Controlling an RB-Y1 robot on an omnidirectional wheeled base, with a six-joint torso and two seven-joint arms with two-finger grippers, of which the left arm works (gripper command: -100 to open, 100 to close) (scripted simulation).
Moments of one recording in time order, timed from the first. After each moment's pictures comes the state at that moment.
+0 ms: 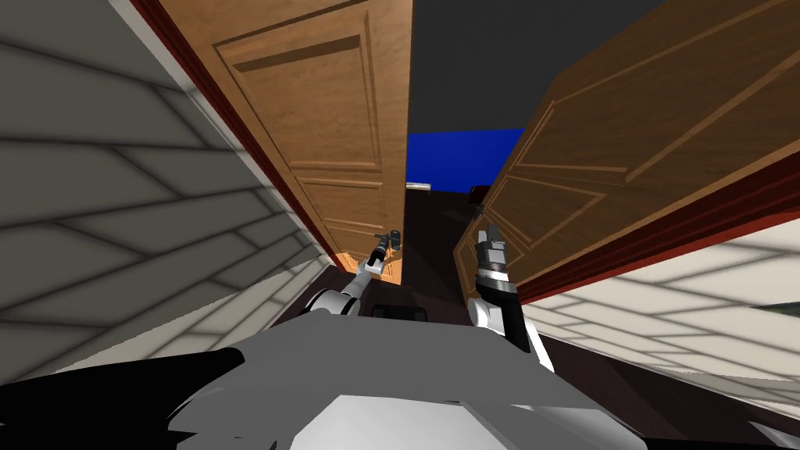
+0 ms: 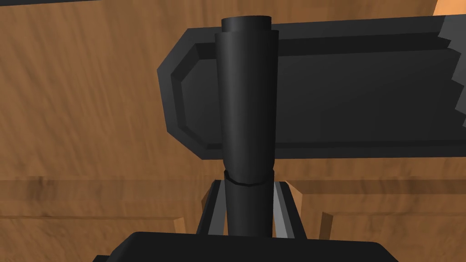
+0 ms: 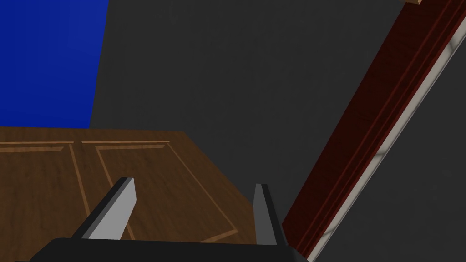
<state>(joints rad) -0.47 0.00 -0.02 -0.67 0.02 -0.45 0.01</state>
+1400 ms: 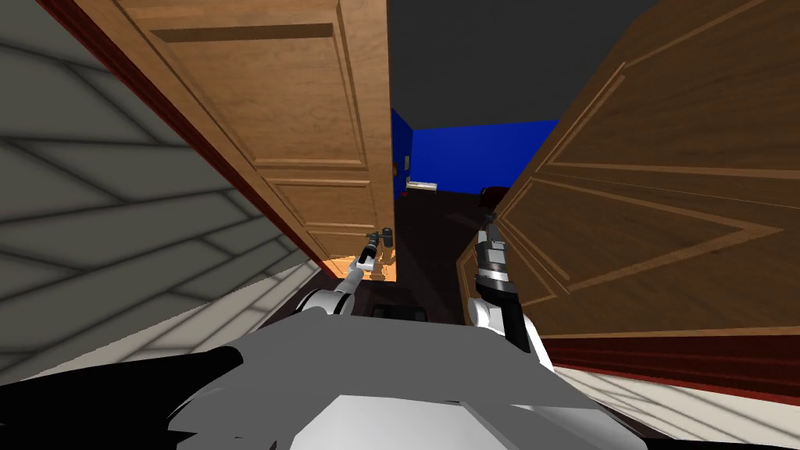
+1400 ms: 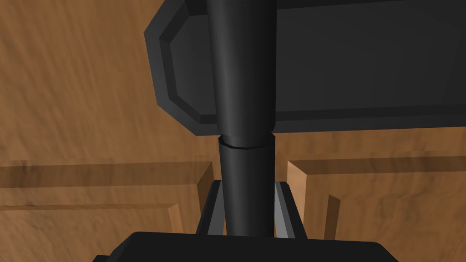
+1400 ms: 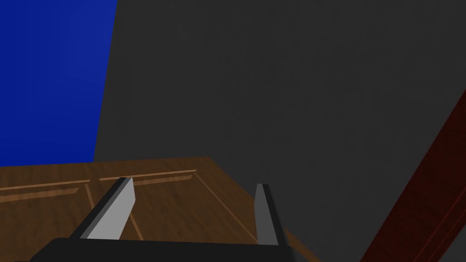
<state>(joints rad) -0.47 0.07 0.09 -0.68 0.05 -0.44 -0.03</state>
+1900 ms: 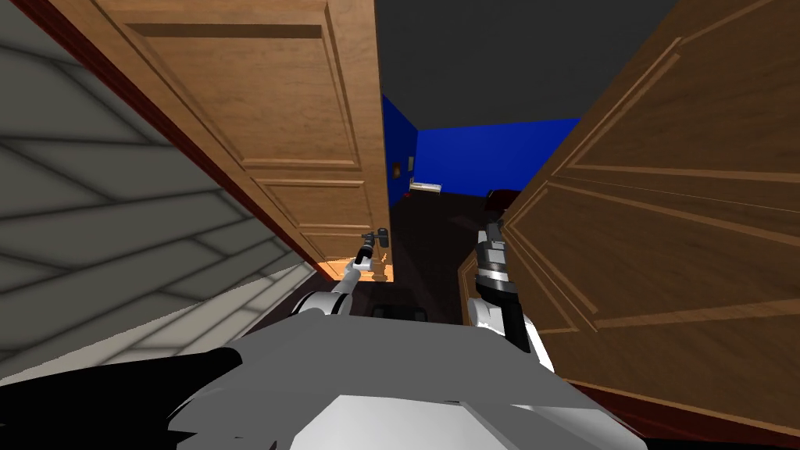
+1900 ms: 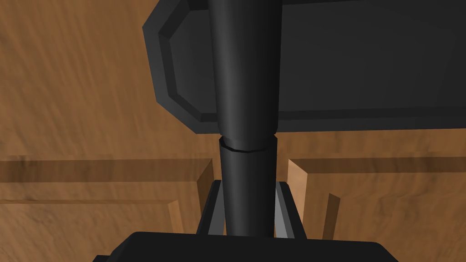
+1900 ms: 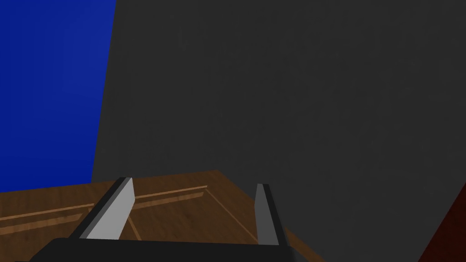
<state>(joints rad) -0.45 0.08 0.15 -0.69 0.07 -0.44 -0.04</state>
